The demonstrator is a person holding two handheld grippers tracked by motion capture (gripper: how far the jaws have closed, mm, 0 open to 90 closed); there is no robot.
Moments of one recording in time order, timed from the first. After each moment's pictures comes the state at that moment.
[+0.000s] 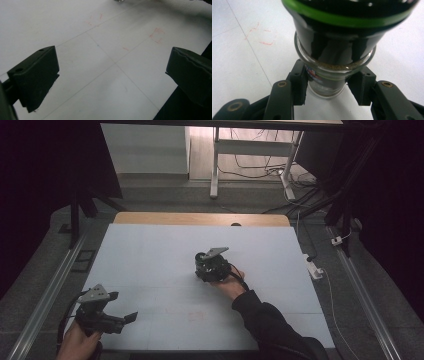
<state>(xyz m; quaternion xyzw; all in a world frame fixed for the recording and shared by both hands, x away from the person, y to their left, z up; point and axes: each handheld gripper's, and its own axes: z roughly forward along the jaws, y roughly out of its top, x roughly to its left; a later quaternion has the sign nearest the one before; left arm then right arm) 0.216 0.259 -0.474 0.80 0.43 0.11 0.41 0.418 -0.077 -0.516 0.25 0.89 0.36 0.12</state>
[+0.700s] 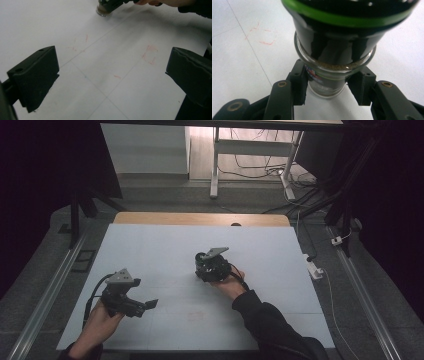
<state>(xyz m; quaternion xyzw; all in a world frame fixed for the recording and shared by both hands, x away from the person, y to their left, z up) 0.267 0.219 -0.466 0.82 0.39 0.08 0.41 0.419 -0.077 -0.516 0.25 0.89 0.36 0.12</state>
